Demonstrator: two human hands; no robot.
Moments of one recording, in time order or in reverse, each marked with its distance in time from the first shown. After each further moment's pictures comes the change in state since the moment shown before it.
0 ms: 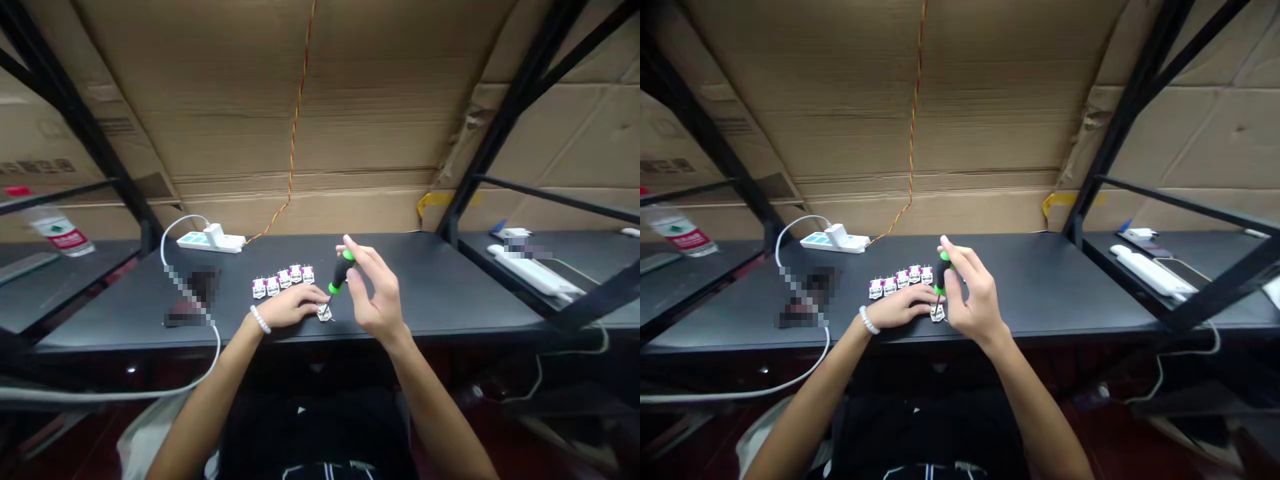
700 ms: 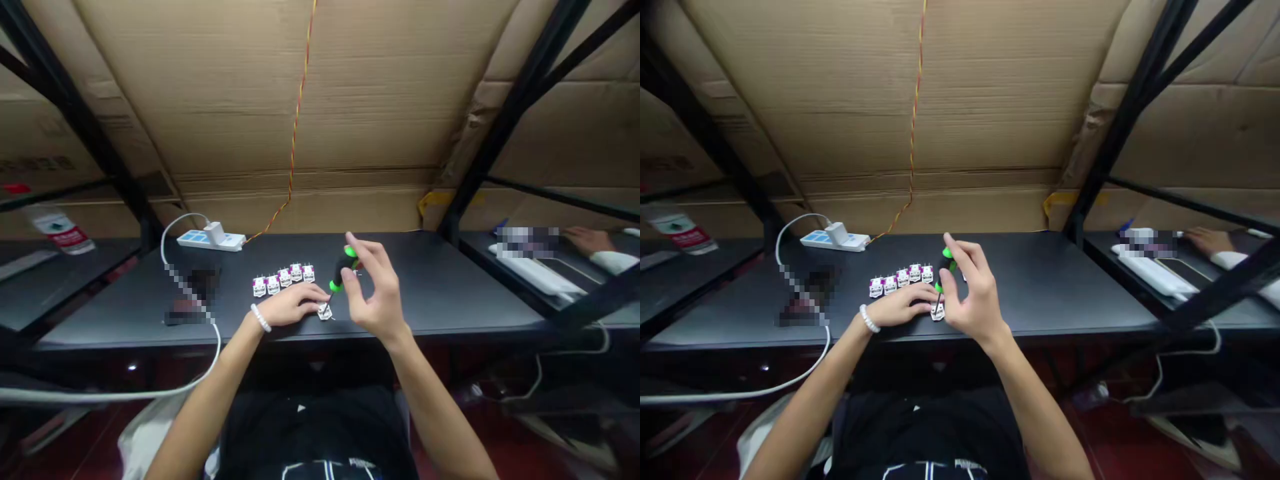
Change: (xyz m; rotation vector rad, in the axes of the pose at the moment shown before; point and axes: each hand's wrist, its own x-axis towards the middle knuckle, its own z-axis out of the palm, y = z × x) left_hand 0.000 0.001 0.000 -0.007 0.005 -0.003; right_hand -0.001 0.000 0.001 -0.113 0.042 0.029
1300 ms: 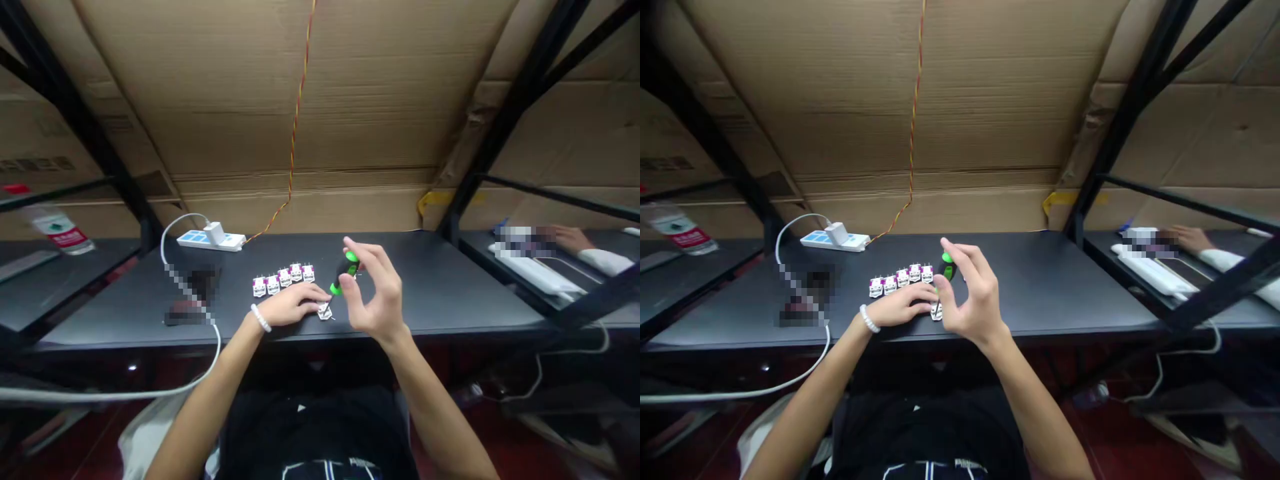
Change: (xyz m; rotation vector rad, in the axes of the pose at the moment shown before) left_hand 0.000 0.004 -0.001 -0.005 -0.002 -0.003; right_hand 0.000 -0.004 -0.001 0.011 0.019 -0.053
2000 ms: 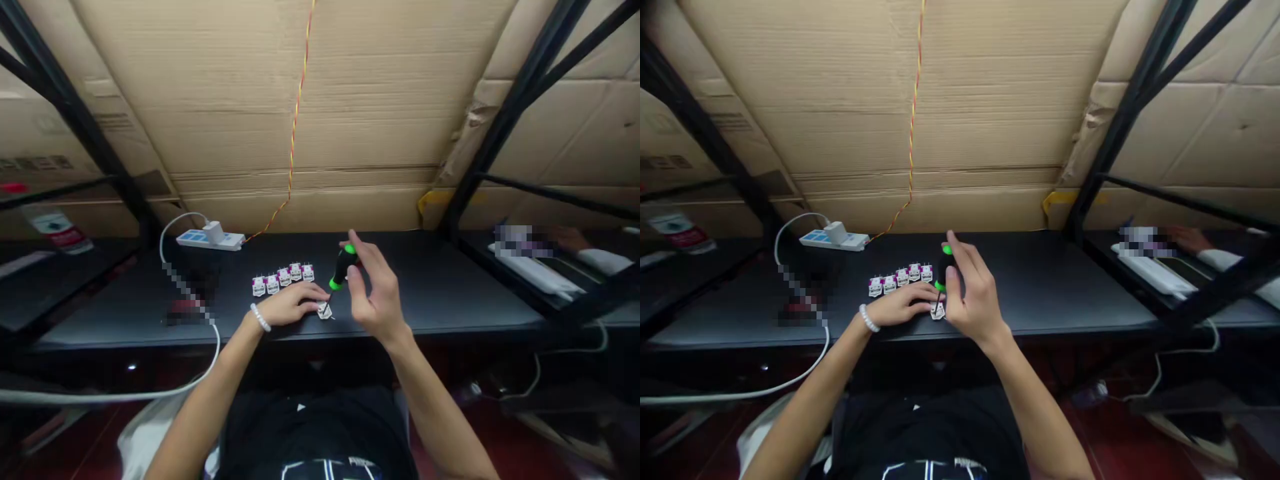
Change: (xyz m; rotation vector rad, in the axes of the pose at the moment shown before) left_hand 0.001 -0.004 0.001 0.007 0.002 0.012; right_hand 0.001 0.004 0.001 0.000 -0.060 0.036
